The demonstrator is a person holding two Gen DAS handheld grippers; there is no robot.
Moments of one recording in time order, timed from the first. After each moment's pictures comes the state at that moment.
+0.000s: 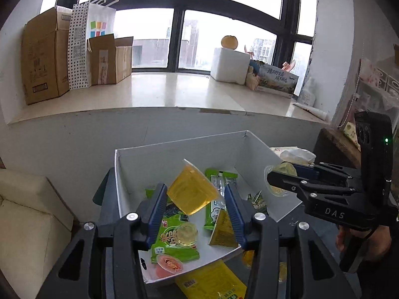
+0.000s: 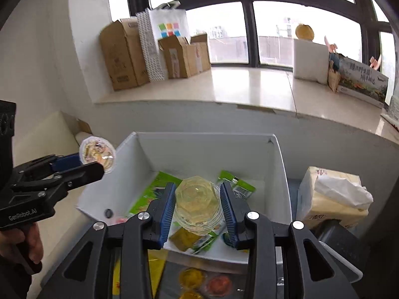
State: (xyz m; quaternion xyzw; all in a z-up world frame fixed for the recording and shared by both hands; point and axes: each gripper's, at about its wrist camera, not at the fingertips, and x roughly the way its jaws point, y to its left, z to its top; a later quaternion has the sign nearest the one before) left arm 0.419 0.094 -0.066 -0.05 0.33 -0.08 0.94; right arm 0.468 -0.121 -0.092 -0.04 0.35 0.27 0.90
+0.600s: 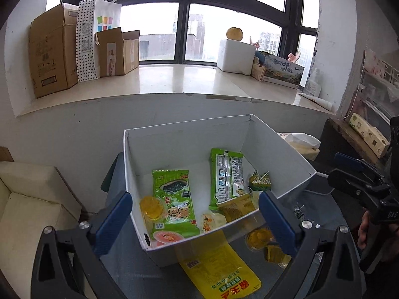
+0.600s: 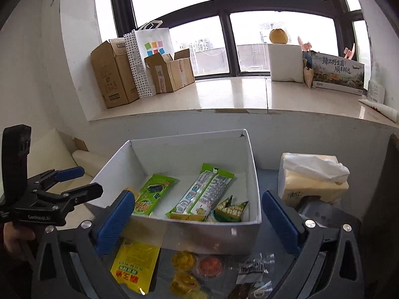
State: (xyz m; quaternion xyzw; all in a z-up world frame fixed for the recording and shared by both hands) left arm 0.378 0.085 -0.069 -0.04 0.34 -0.06 0.94; right arm 0.398 -0.181 -0.077 0.01 0.29 0.26 0.92
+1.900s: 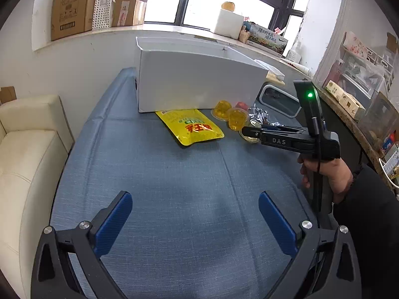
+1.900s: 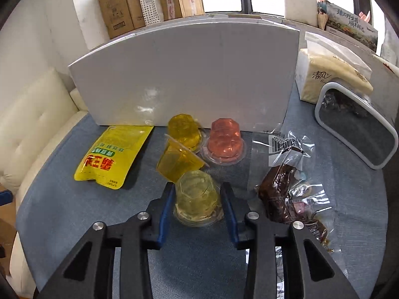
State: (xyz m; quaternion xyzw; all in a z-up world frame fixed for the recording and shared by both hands) left arm 0.171 0.058 -0.152 -0.09 0.41 -0.08 0.90; right arm 0.351 -0.169 -0.217 -0.07 0.42 0.27 0.86
